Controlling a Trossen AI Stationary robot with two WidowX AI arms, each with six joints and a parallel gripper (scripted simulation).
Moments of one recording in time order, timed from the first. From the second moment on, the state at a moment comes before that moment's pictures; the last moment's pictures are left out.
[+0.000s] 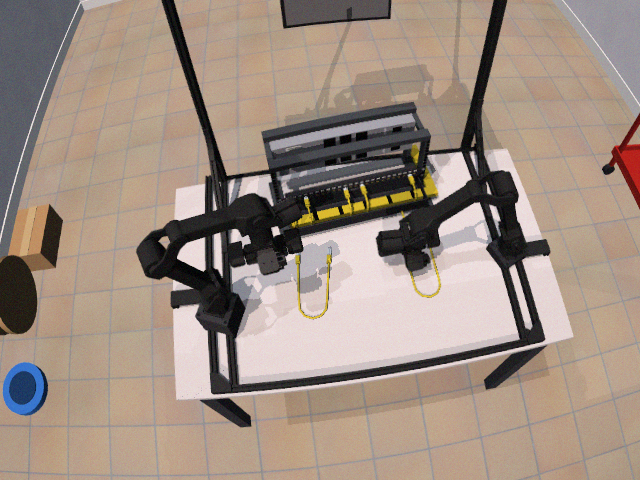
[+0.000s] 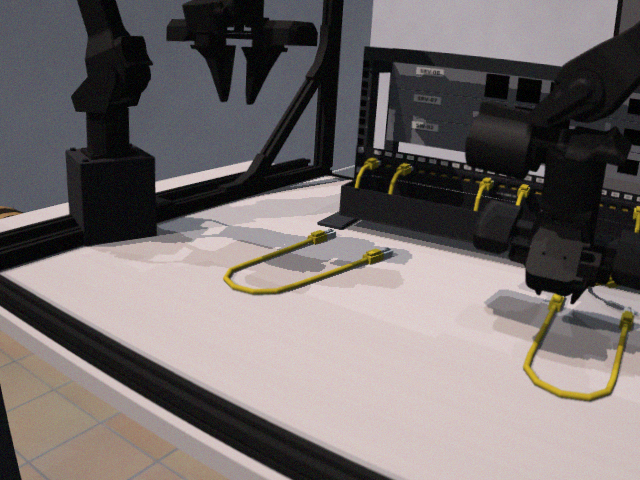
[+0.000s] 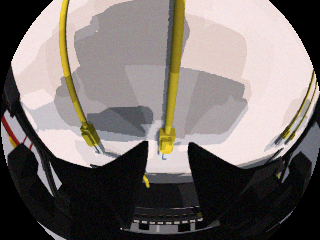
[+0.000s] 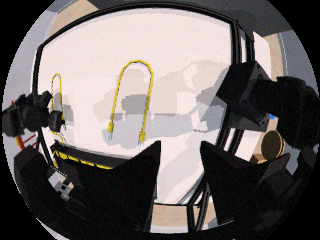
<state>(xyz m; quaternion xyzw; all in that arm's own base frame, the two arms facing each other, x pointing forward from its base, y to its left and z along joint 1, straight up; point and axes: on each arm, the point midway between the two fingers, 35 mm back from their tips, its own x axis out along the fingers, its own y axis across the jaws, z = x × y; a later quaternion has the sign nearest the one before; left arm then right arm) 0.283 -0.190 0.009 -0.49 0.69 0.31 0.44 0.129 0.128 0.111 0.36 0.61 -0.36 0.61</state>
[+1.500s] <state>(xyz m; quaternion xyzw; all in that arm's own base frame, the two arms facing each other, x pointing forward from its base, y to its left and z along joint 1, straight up) 0.281 -0.194 -0.002 -0.49 0.69 0.31 0.44 0.129 0.128 0.111 0.36 0.61 -0.36 0.61</state>
